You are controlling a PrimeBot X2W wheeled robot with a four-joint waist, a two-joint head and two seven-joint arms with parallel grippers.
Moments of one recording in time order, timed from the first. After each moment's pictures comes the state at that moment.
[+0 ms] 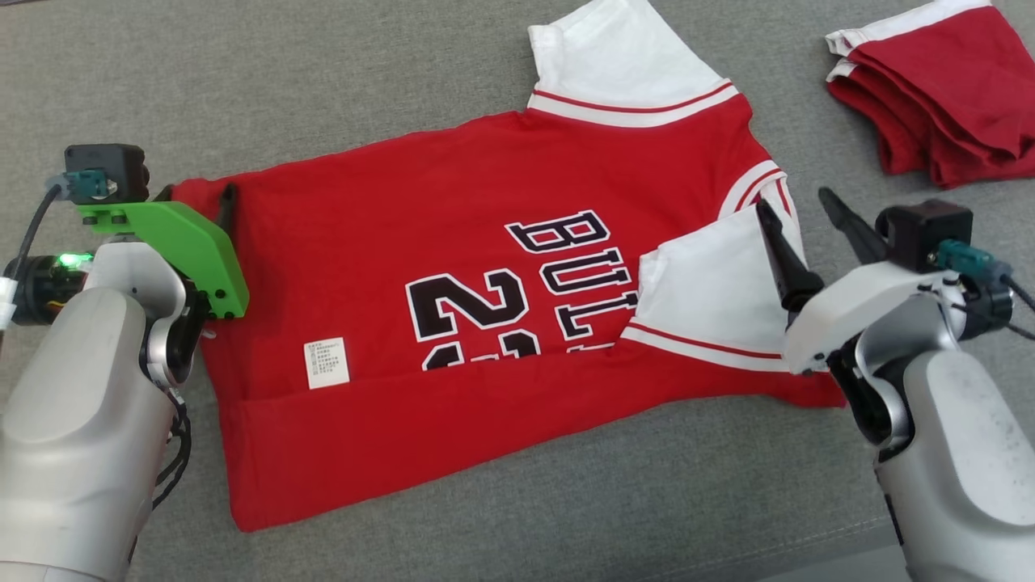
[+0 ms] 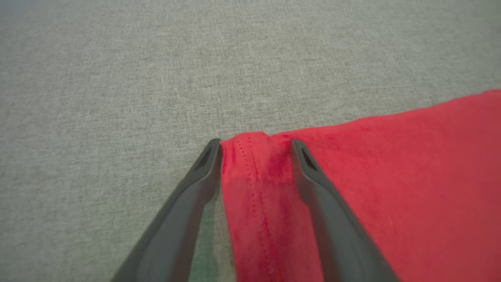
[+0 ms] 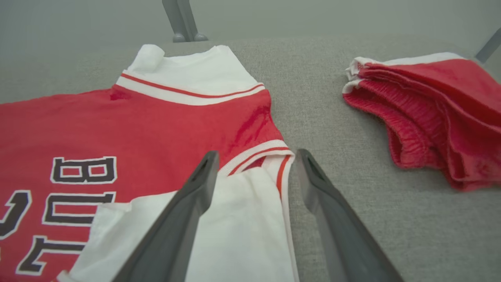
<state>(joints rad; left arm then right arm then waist) -0.77 0.36 -0.41 0.69 -0.61 0.02 0.22 -0.38 -0.15 0.06 0.18 0.24 0.13 0.15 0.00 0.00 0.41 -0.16</state>
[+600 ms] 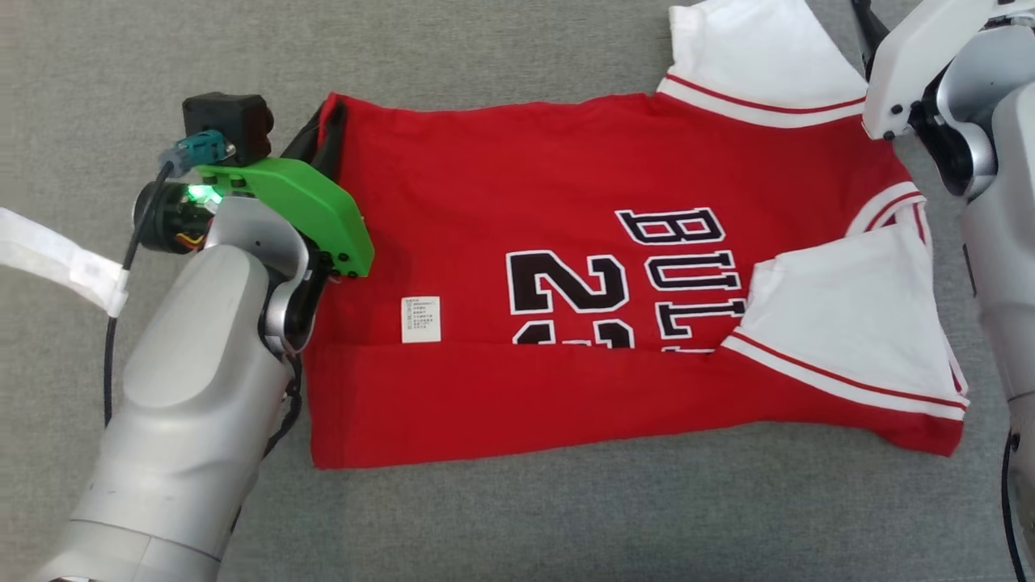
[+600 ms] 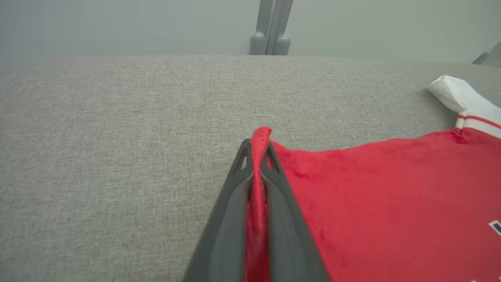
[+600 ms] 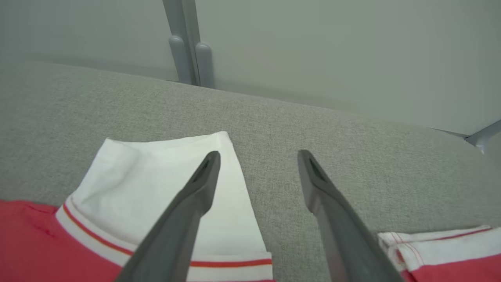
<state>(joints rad) -0.82 0.19 -0.47 0.62 -0.59 -0.01 0.04 -0.99 -0.29 0.12 0.67 0.17 0.13 0.31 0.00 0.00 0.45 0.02</state>
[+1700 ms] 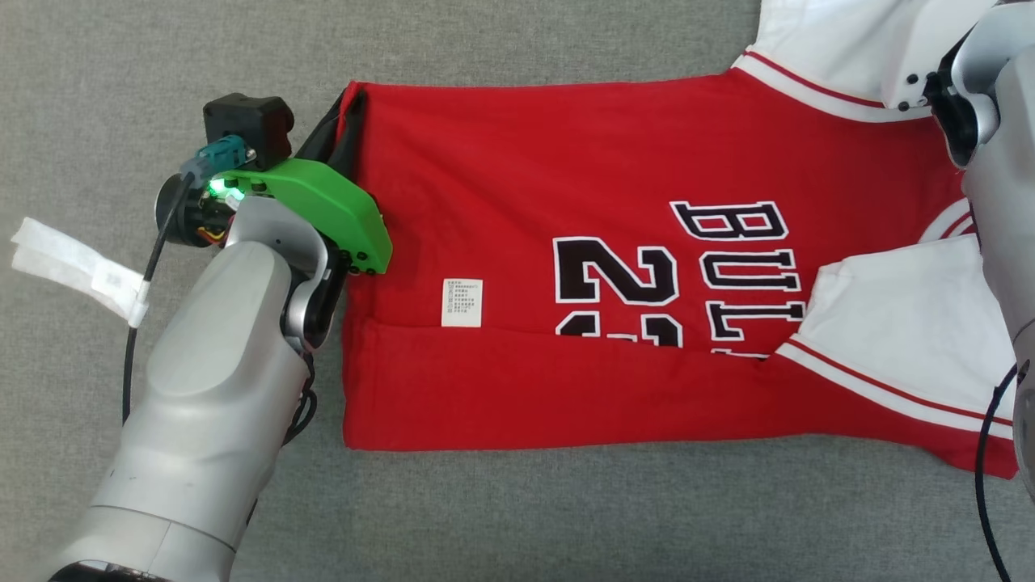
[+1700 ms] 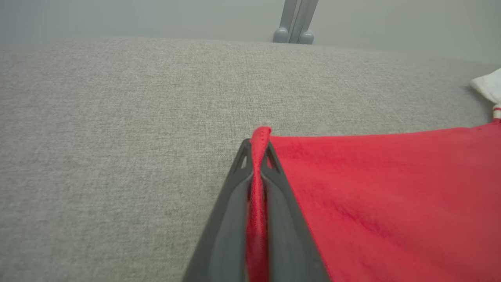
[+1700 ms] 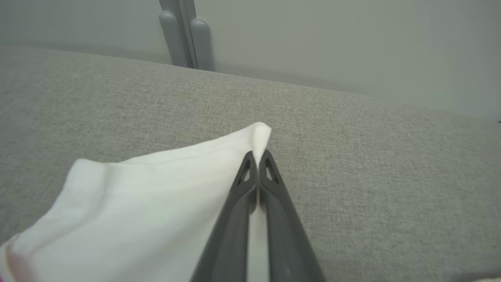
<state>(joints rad) -0.86 0.15 -0.50 0.70 -0.60 -0.02 -0.08 -1.25 -0.26 0.02 1.19 0.02 0.13 0.08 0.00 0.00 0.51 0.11</state>
